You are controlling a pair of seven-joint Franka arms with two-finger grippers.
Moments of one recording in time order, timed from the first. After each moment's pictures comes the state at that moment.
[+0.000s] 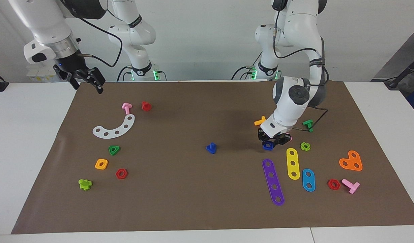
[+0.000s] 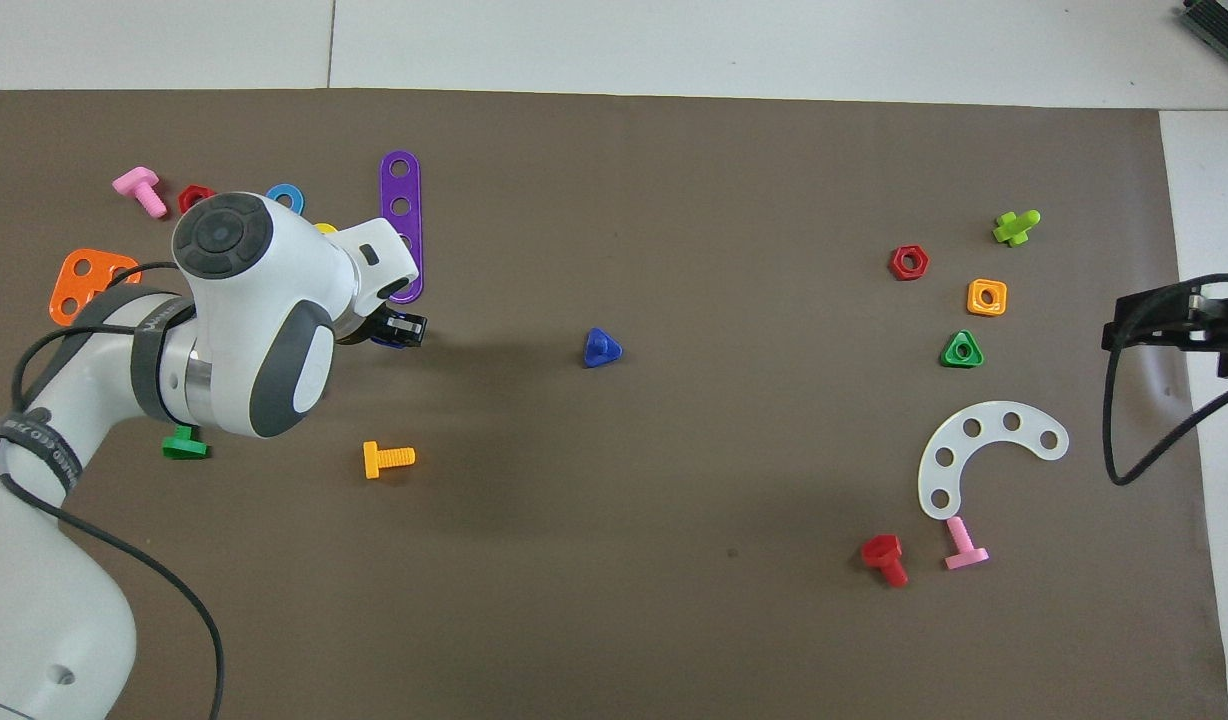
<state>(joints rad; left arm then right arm) -0.28 0.30 -0.05 -1.89 -0.04 2.21 -0.04 0.01 -0.07 -0.06 -1.66 -0.01 1.59 0.20</state>
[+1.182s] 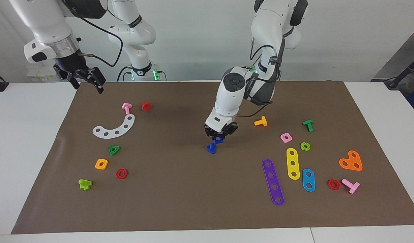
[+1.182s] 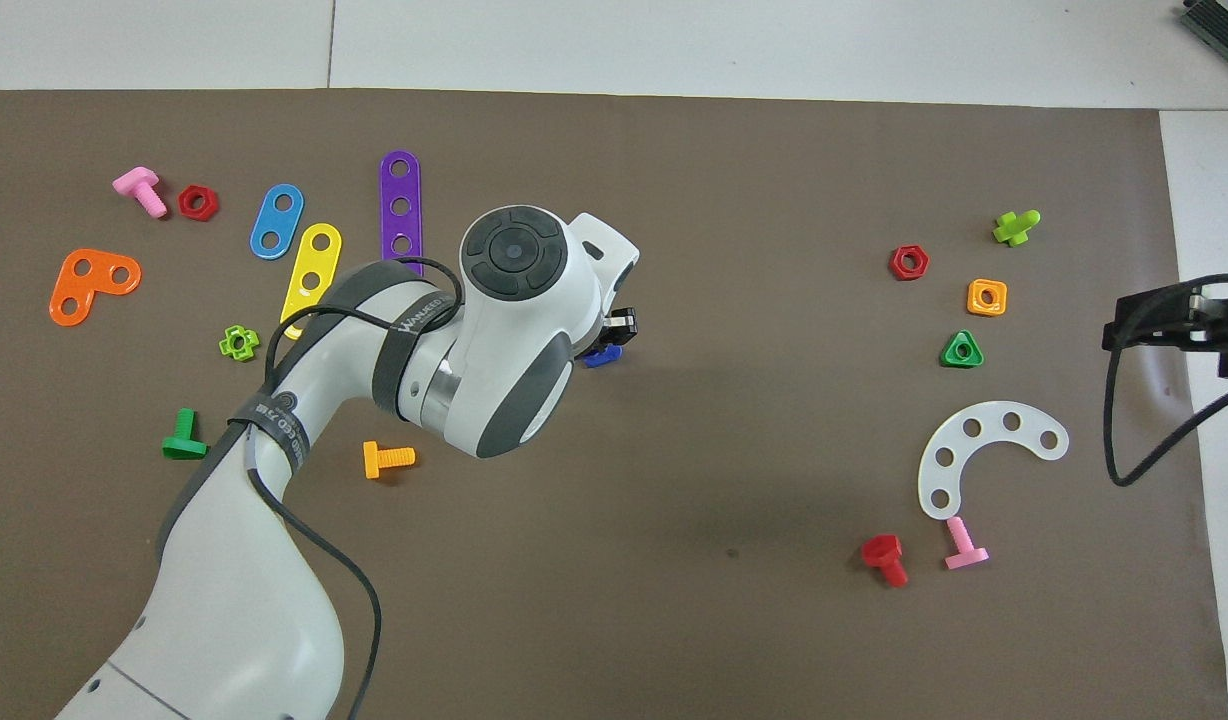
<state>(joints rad) -0.58 0.46 -0.05 -1.59 -0.07 2.10 -0.65 0.01 -0.07 -0.06 -1.65 -0.01 1.59 0.20</state>
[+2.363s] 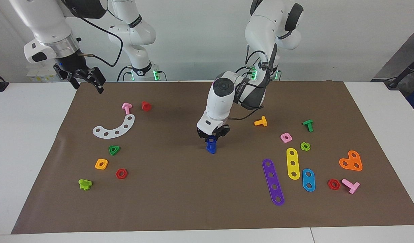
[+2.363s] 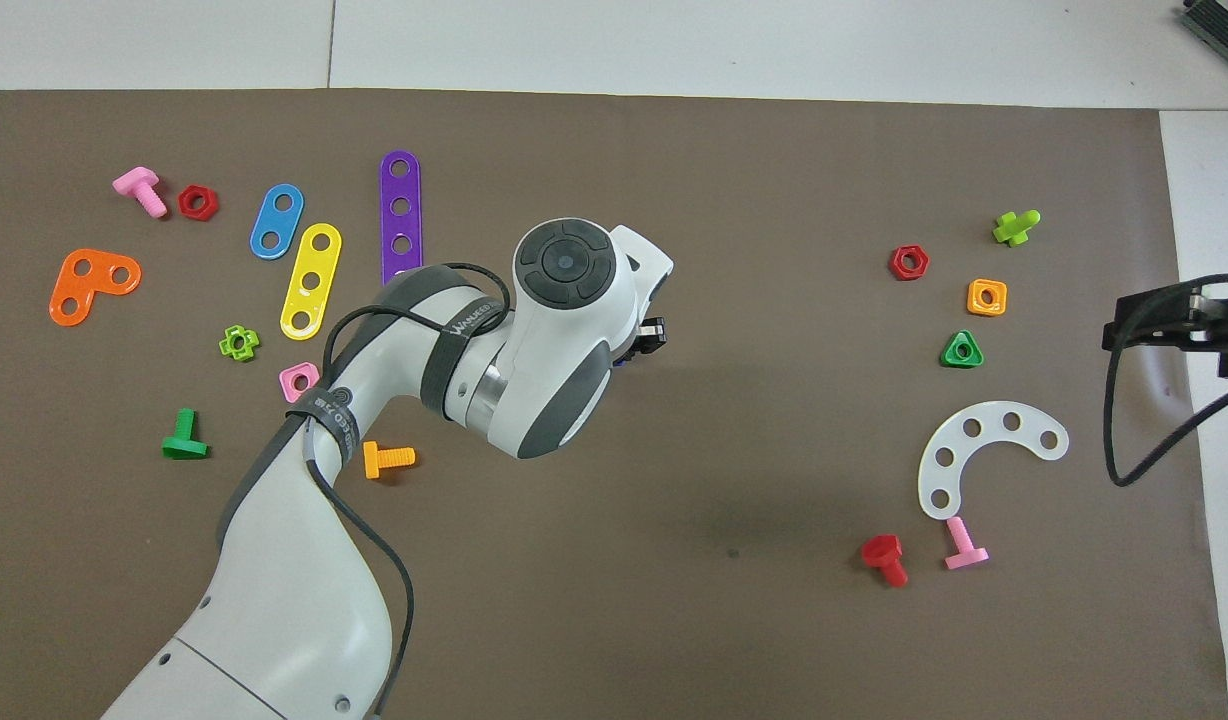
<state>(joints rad) -0.62 0.52 -0.05 -1.55 -0.07 2.10 -0.67 0.01 -0.07 -0.06 -1.65 -0.01 1.59 0.20</state>
